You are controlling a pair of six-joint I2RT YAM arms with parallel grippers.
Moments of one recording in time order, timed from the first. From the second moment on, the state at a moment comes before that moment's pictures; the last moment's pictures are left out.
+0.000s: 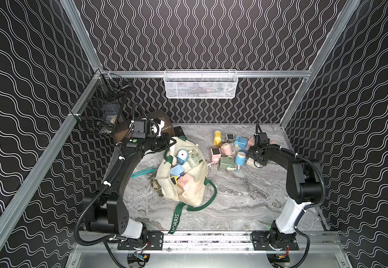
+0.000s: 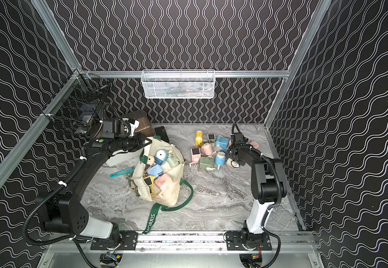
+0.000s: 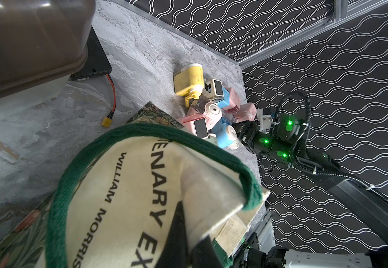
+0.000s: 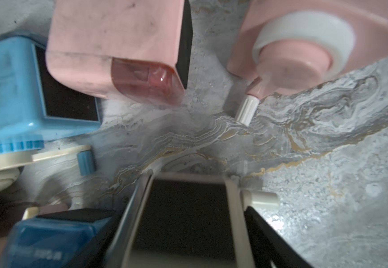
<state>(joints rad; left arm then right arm) -0.02 1.47 1.32 -0.58 0.67 -0.48 0.09 1.86 1.22 -0.45 0.21 0.58</state>
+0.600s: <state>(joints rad) -0.02 1.47 1.32 -0.58 0.67 -0.48 0.32 1.39 1.07 -0.40 0.22 0.59</state>
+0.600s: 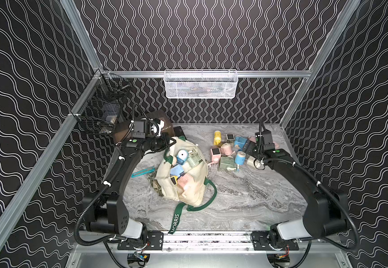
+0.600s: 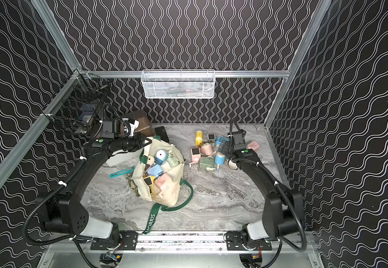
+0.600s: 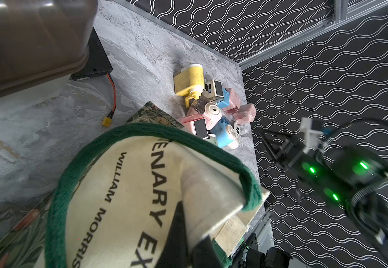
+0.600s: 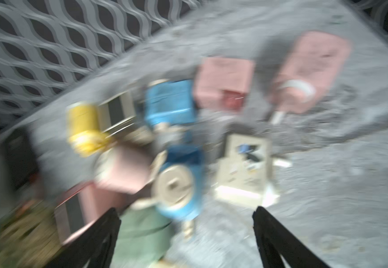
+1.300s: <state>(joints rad) -0.01 1.47 1.32 -0.58 0.67 -0.48 1.03 1.41 1.03 -0.13 0.09 0.18</state>
